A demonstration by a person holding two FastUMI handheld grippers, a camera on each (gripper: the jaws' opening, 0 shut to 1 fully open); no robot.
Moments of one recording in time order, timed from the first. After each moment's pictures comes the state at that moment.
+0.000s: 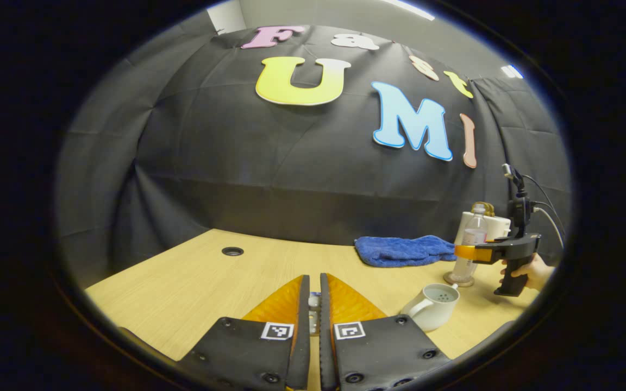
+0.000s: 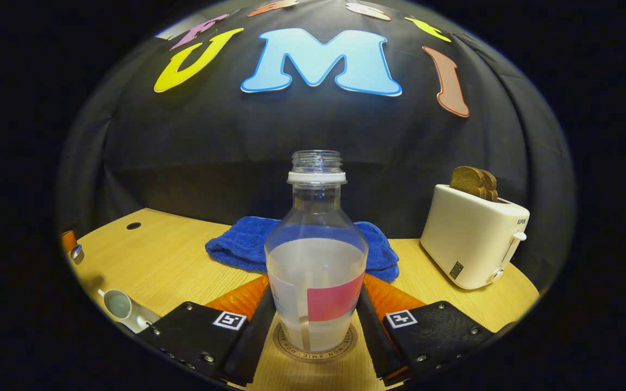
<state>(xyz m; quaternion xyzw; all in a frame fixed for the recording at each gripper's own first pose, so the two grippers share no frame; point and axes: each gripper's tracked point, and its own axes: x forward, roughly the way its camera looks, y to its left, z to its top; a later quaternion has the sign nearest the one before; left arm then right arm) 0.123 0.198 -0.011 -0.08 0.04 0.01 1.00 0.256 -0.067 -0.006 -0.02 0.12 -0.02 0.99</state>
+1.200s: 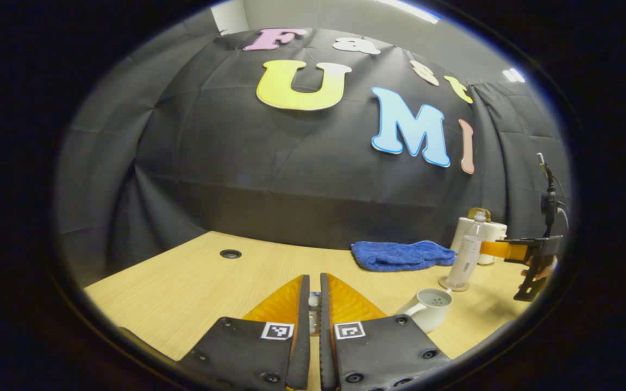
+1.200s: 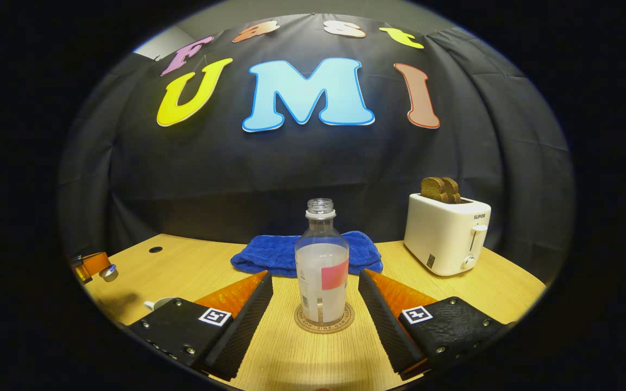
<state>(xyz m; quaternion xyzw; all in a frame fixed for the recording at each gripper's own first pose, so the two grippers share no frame) 0.121 0.199 -0.008 -0.09 0.03 0.00 1.00 0.160 -0.057 0.032 0.02 0.06 -0.03 1.00</state>
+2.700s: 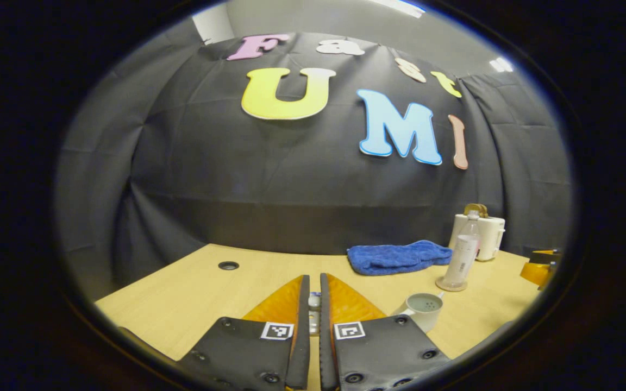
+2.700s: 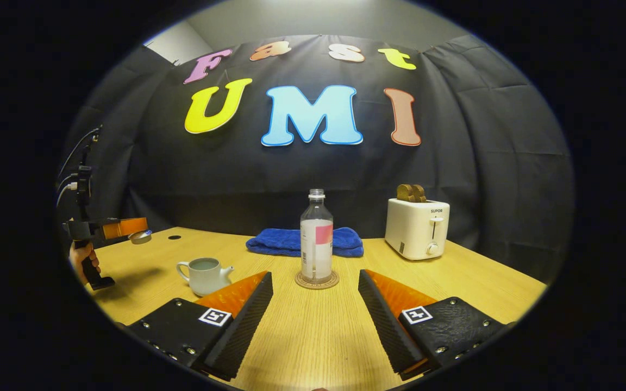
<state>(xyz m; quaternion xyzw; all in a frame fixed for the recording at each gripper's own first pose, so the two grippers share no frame) 0.121 0.163 0.026 -0.04 0.01 0.00 1.00 0.043 -0.051 0.013 0.00 0.02 -0.03 1.00</state>
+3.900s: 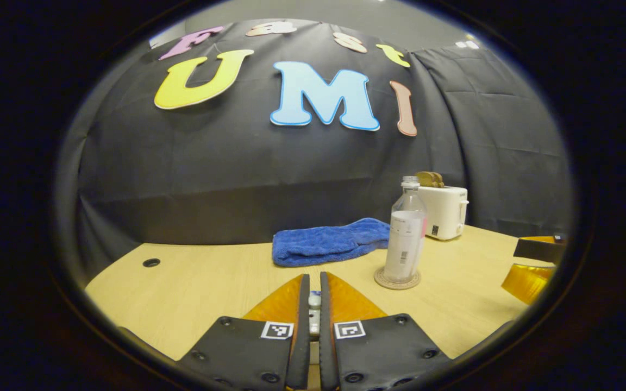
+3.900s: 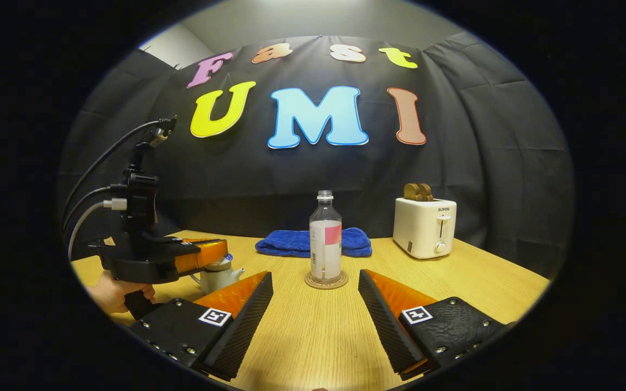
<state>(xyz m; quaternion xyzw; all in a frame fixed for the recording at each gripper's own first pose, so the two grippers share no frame) 0.167 -0.001 -0.002 0.01 0.06 -0.10 0.99 0.039 -0.044 0.016 0.01 0.02 -0.01 1.00</state>
